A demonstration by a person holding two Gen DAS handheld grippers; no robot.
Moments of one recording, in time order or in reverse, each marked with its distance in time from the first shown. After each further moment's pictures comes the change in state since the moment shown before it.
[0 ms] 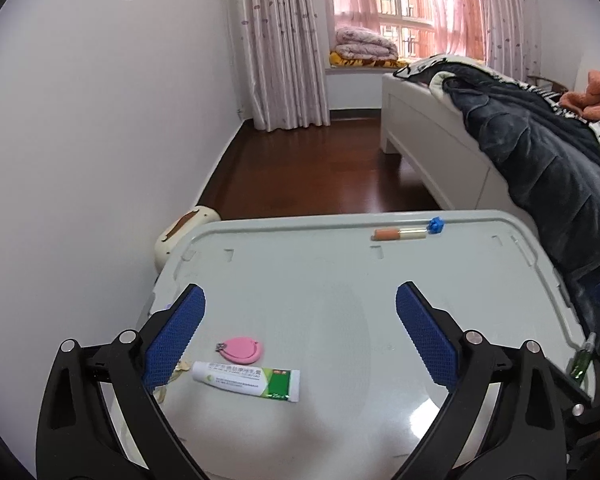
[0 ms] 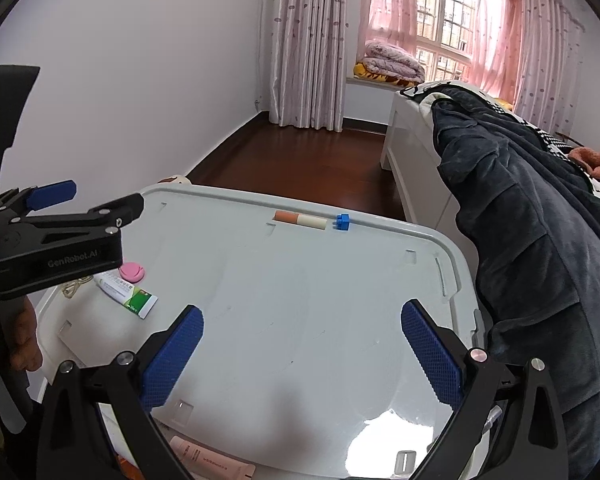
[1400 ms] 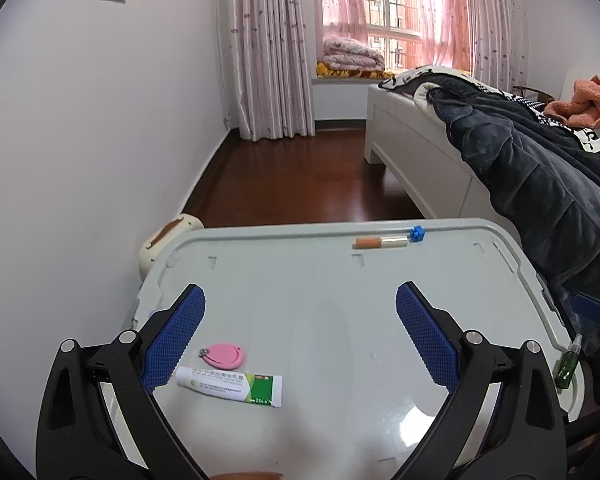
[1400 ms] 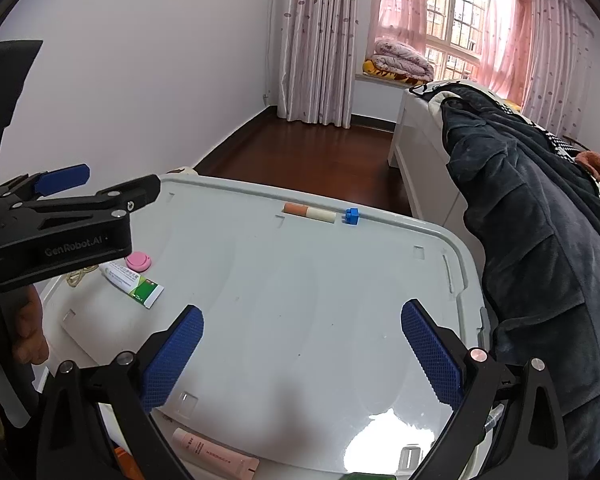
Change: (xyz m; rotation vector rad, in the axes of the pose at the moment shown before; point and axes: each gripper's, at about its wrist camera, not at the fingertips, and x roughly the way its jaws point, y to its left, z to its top) left arm 0.000 -0.004 0.000 0.001 -0.026 -0.050; right arm 0.000 0.006 -0.004 -0.026 0.017 0.018
